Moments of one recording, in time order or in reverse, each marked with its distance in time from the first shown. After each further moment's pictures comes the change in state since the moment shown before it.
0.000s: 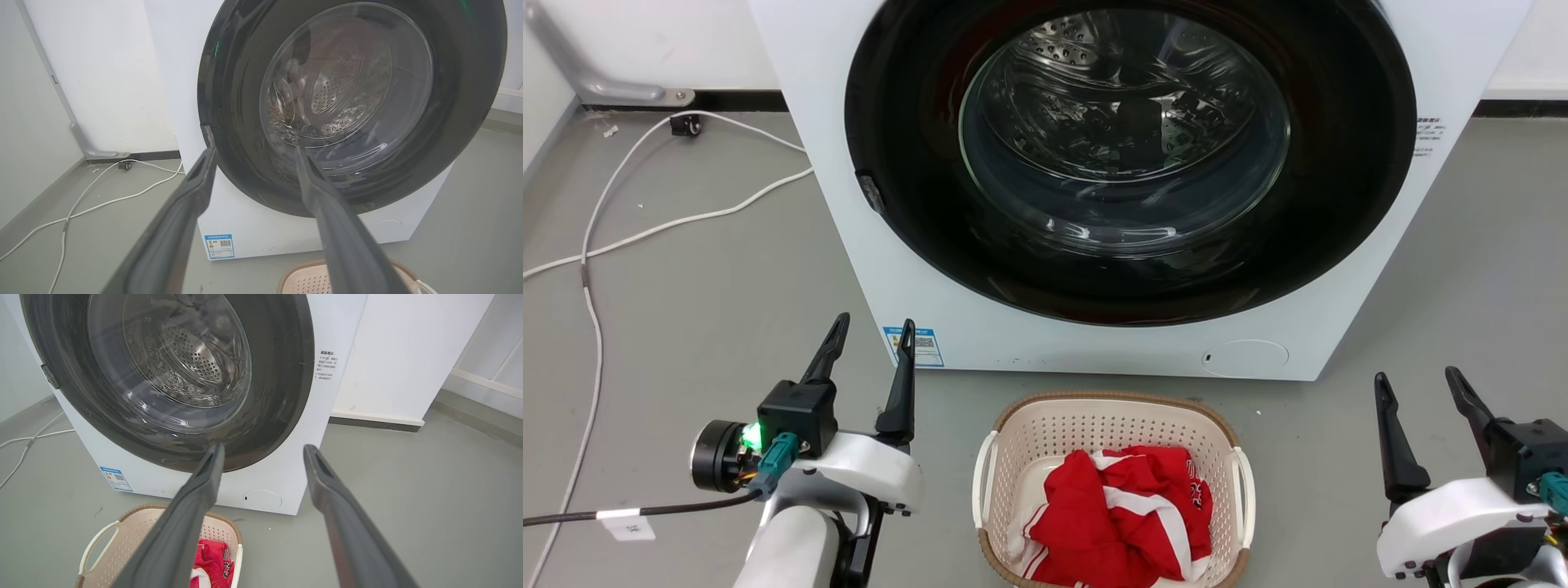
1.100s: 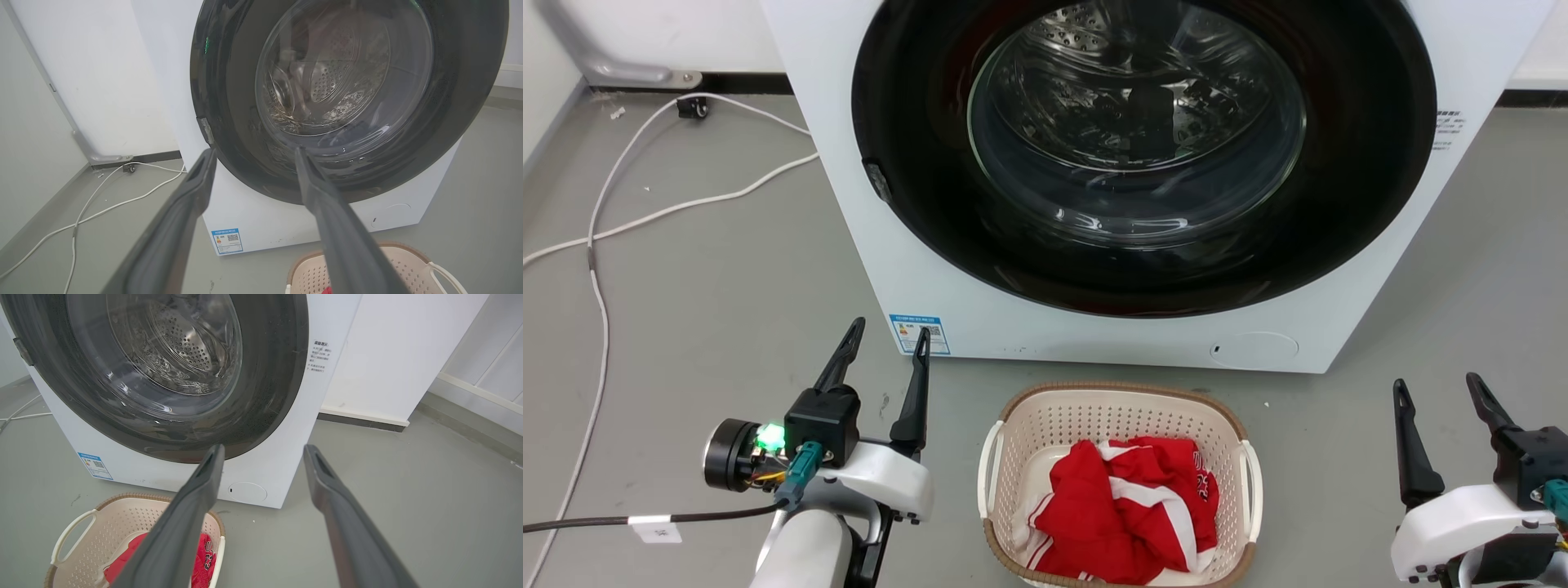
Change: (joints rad) left arm -0.003 -0.018 -0.003 0.039 0.091 -0.017 -0.037; right arm 0.012 0.000 -0.036 0.012 -0.079 0.000 -0.025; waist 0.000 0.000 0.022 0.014
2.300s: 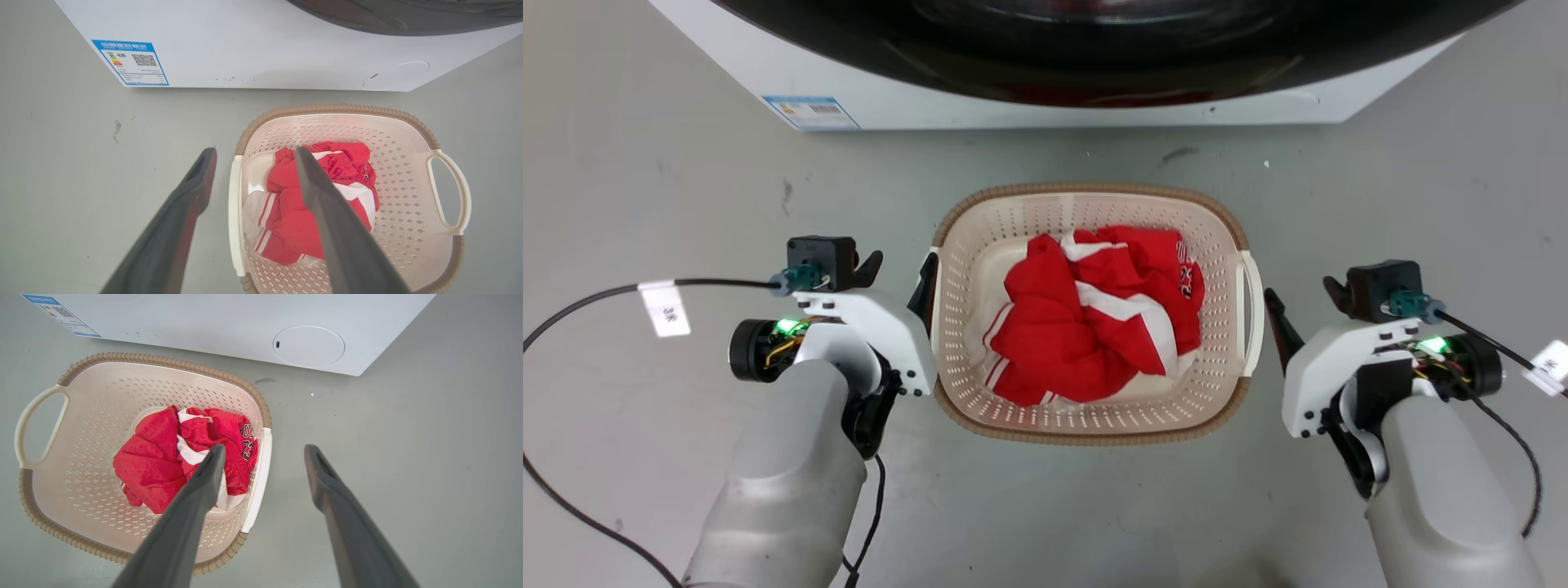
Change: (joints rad) left arm -0.472 -0.028 -0.034 0.590 -0.269 -0.124 0.182; right arm -0.517 0.000 0.168 0.621 0.084 0.000 0.081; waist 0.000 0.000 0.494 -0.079
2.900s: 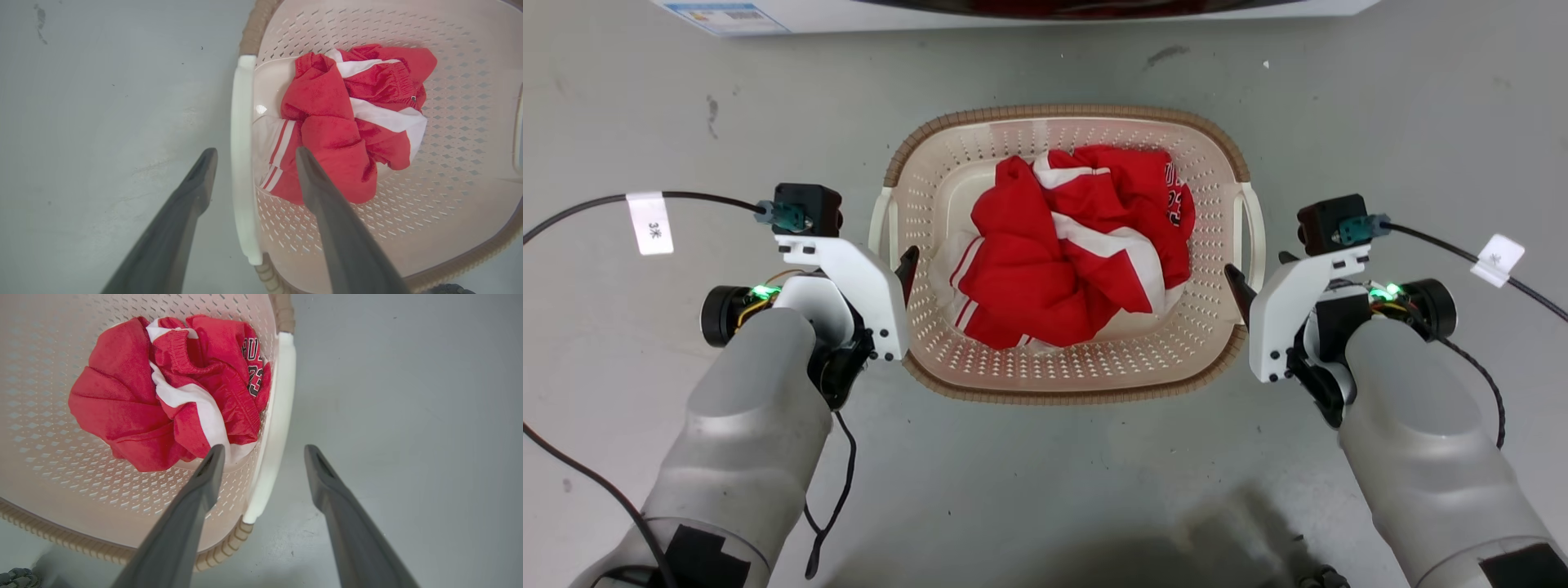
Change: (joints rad) left arm -0.169 0.086 -0.228 0.151 -0.234 -0.001 0.188; right arm -0.307 0.000 0.135 0.438 0.142 0.000 0.021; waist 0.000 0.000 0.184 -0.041
